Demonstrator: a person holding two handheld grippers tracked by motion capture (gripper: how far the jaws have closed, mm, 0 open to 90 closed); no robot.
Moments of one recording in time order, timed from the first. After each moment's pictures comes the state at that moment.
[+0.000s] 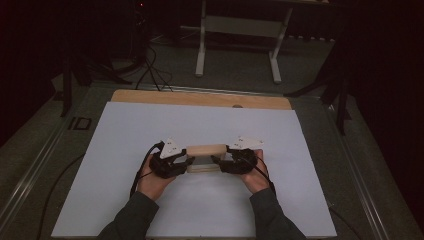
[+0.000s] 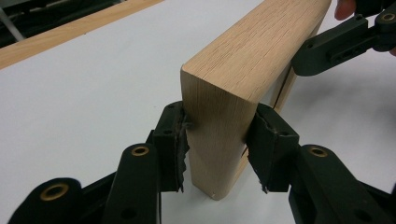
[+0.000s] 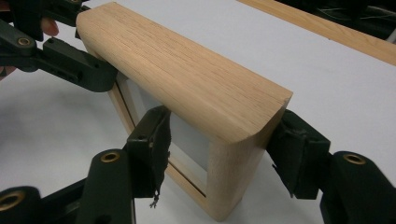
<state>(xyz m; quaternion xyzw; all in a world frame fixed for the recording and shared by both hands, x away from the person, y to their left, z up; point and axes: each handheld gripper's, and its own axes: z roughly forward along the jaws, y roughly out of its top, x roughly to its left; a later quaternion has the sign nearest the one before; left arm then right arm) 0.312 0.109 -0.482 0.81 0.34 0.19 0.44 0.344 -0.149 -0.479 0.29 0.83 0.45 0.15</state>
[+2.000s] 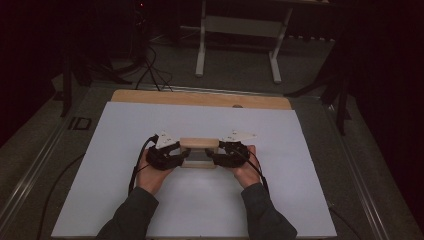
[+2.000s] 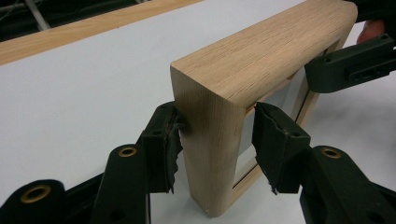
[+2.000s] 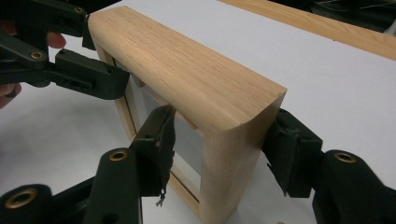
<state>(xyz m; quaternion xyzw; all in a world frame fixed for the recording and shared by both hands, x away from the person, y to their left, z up) 0.332 0.122 -0.483 0.78 0.39 0.19 0.44 0.360 -0.128 -0.479 0.33 0.81 0.46 0.13</state>
